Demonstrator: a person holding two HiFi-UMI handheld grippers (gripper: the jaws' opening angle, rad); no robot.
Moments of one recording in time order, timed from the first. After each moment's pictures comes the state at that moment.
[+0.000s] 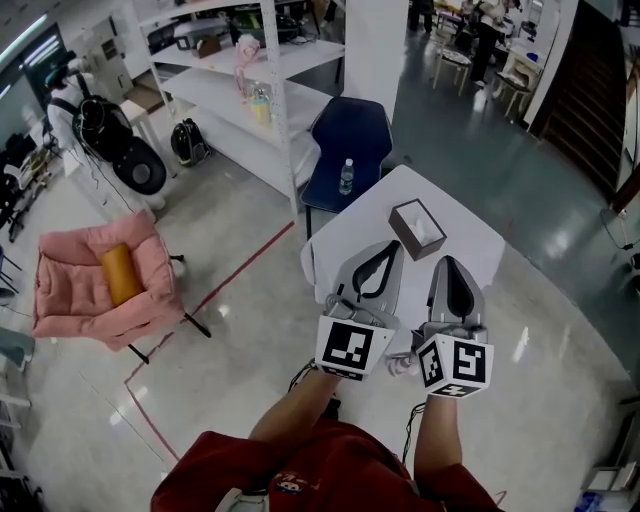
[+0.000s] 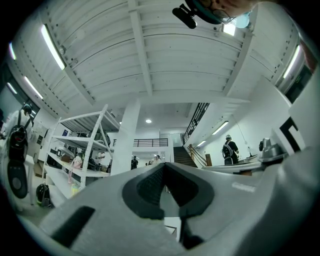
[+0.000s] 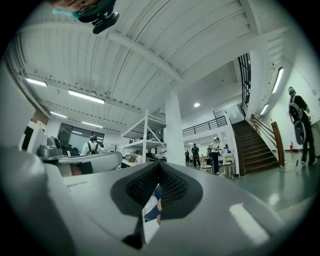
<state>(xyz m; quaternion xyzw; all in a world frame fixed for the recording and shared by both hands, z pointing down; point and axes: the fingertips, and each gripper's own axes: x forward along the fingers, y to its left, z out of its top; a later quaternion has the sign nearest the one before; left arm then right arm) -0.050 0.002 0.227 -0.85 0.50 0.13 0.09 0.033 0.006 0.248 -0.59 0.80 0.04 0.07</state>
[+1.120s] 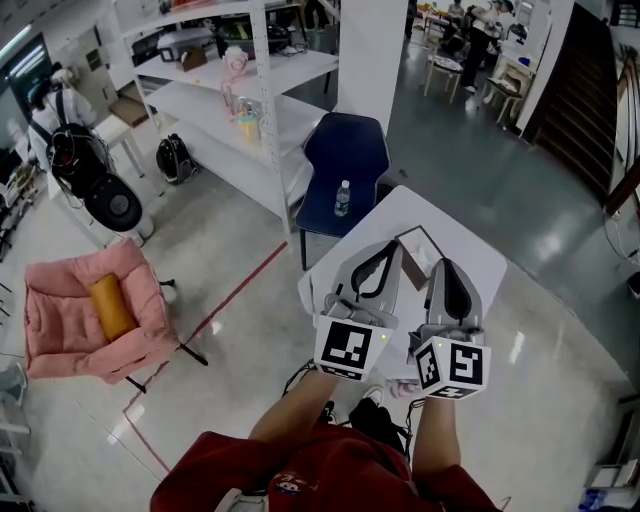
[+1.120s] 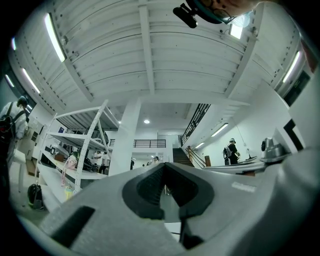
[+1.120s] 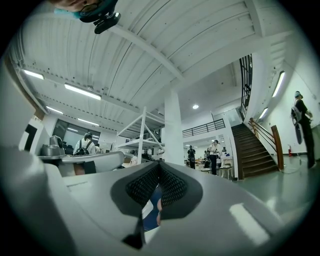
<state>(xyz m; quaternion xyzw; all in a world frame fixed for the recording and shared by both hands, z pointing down) -0.100 -0.124 0.227 -0.87 0.48 0.13 0.07 -0.019 -0.113 0.243 -0.61 0.79 0.05 0.07</state>
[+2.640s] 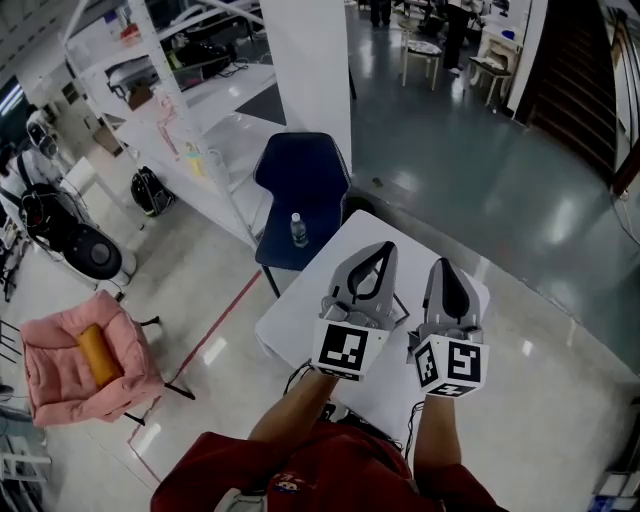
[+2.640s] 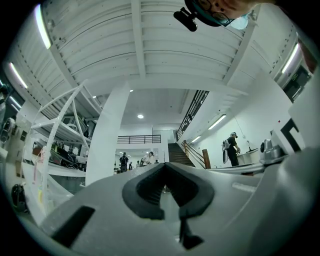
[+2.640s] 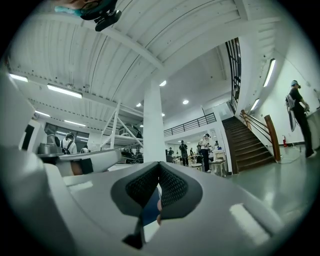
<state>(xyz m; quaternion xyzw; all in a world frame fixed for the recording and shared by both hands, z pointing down) 0.144 -0.384 0.240 -0.88 0.46 0.10 0.08 0.228 -0.371 0.267 -0.63 0.77 0.01 0.08</state>
